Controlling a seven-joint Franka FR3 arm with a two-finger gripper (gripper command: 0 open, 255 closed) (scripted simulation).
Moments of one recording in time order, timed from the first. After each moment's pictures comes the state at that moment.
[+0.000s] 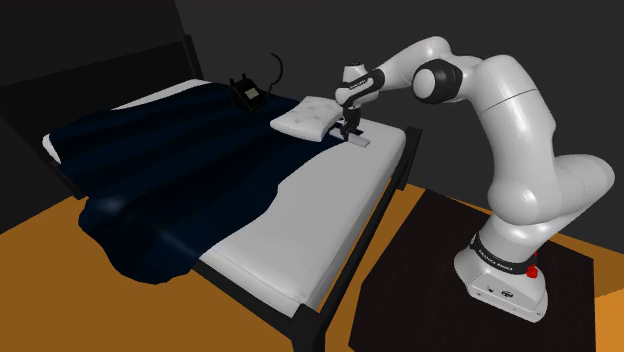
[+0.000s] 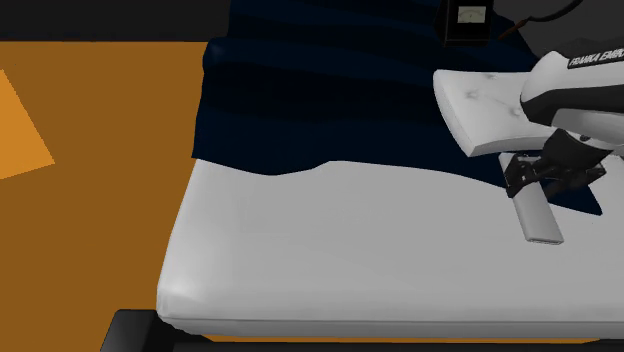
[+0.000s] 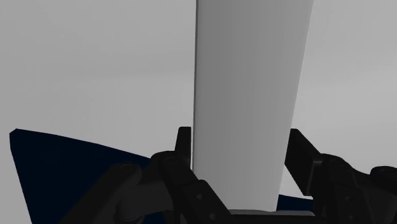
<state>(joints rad) -0.52 0.93 0.08 -1.24 -0.11 2.17 -0.41</state>
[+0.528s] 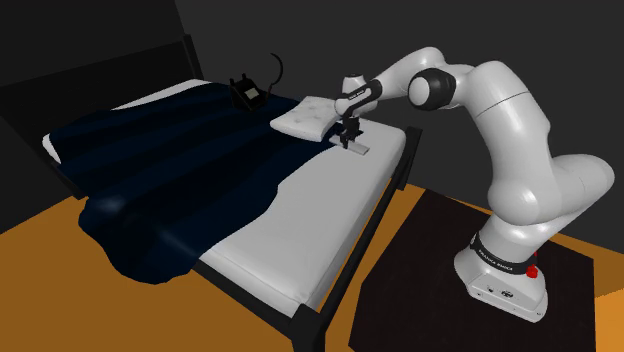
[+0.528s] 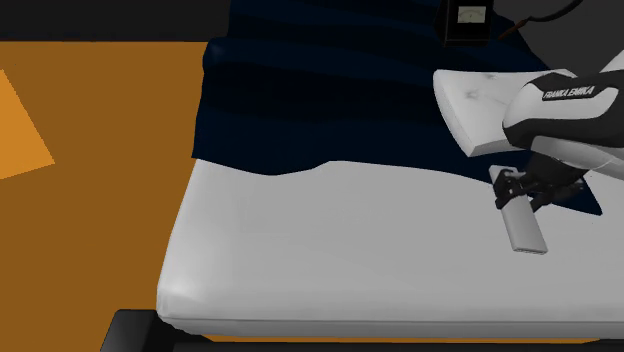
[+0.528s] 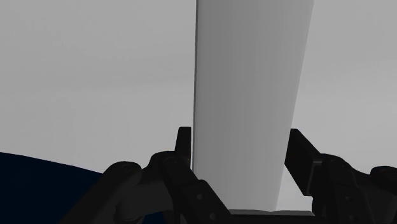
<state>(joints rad) -0.51 1.01 0.08 -1.23 -0.11 2.23 -0.41</state>
